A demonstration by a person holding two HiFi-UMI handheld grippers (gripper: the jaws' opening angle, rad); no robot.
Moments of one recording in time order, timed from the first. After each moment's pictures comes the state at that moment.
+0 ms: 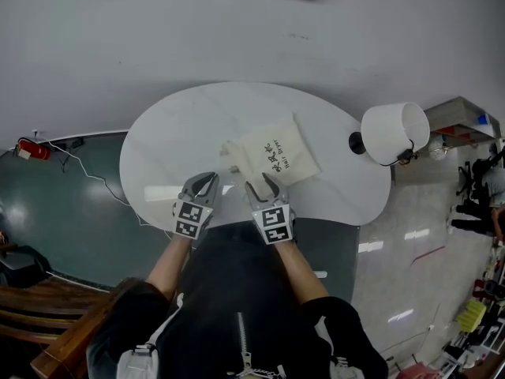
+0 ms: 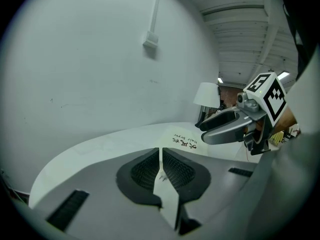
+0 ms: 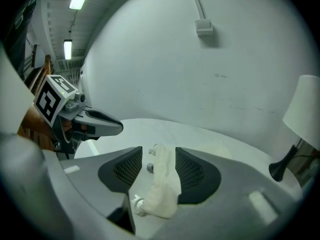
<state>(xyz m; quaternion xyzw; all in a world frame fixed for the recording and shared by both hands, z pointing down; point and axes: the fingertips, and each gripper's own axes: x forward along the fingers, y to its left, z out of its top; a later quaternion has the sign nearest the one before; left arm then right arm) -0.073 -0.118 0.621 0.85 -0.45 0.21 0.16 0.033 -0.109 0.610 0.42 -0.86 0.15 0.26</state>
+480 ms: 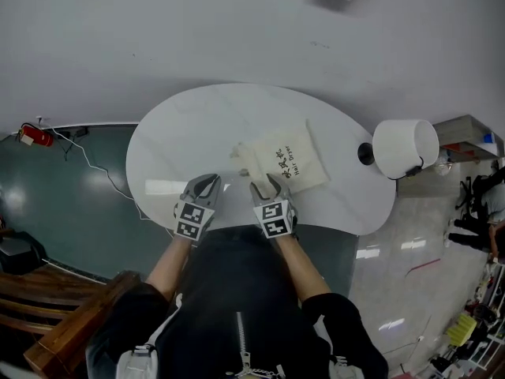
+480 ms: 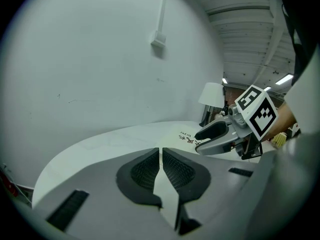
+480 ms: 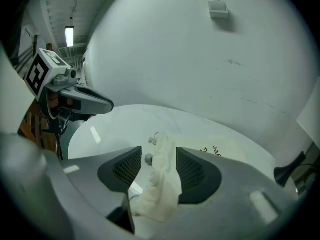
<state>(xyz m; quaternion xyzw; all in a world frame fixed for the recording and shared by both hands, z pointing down) -0.099 -0.118 0.629 0.84 -0.47 0.21 0.18 0.017 -0.123 0.659 0.39 -0.85 0.14 0.33</state>
